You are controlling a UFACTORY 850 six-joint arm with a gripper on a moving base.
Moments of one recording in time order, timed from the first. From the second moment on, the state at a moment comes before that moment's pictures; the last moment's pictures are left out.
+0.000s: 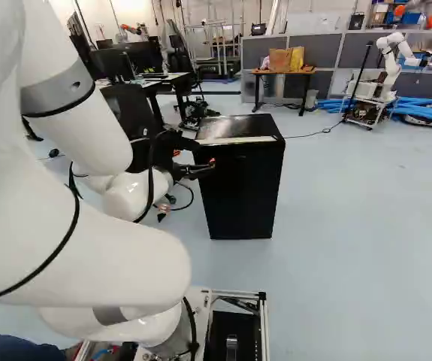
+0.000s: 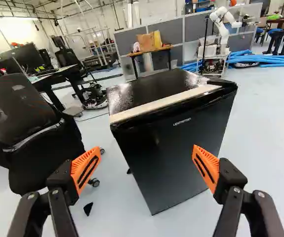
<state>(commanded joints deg) 18.1 13.0 -5.5 34.6 59.4 0.0</state>
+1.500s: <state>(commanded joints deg) 34.2 -10.6 -14.8 46.8 76.2 0.0</state>
